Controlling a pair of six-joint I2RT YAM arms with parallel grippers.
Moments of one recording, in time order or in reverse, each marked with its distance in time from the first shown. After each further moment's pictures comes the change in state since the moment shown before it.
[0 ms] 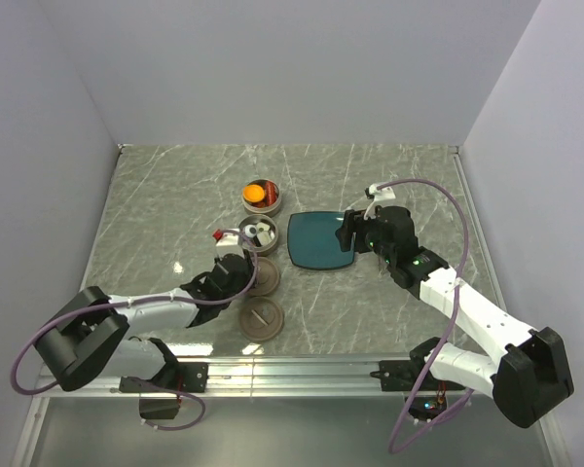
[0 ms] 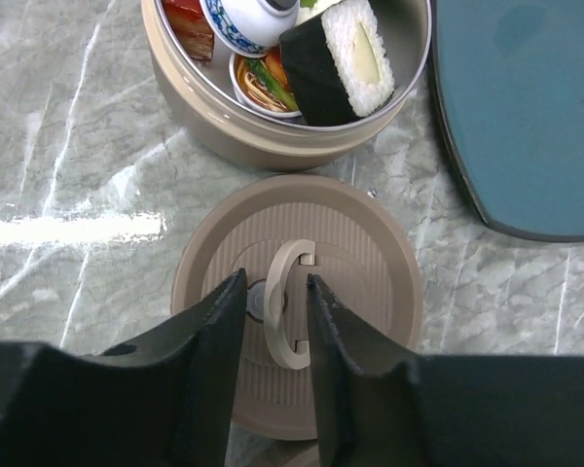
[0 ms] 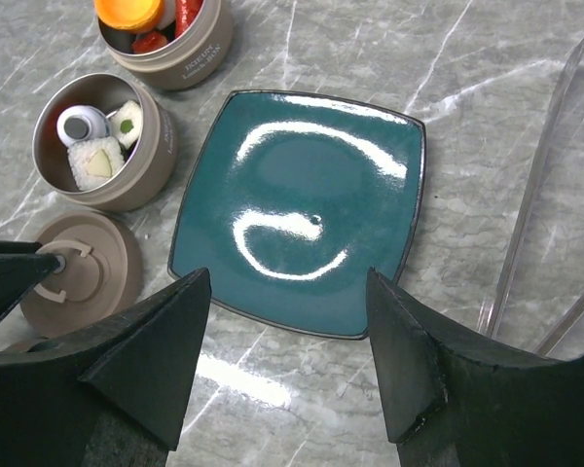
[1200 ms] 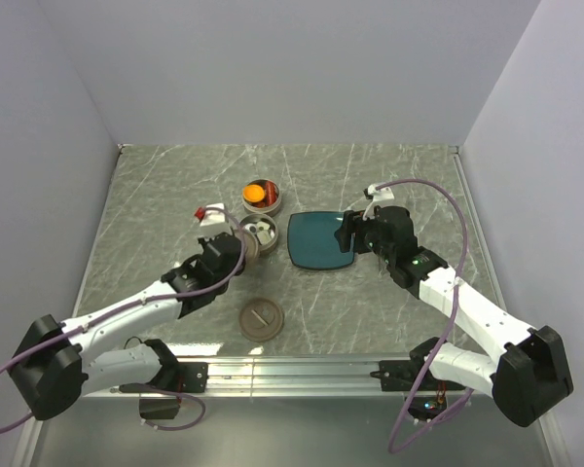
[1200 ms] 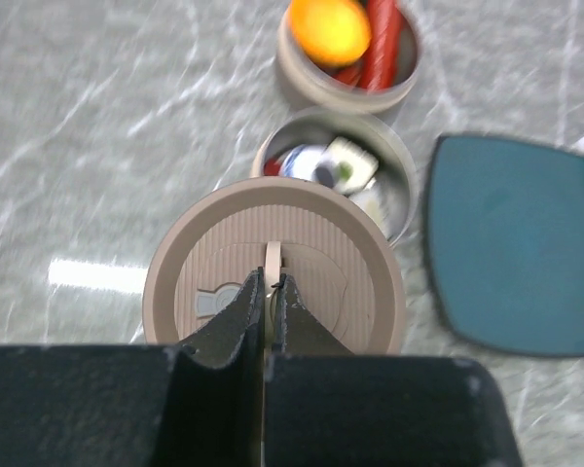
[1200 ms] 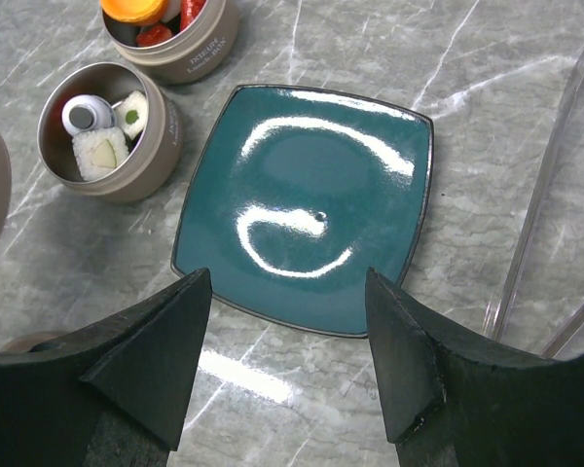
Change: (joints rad) left arm -0.001 -0.213 0.201 -0.361 -0.261 0.023; right arm 0.000 0.007 0.000 0.000 -0.018 0.000
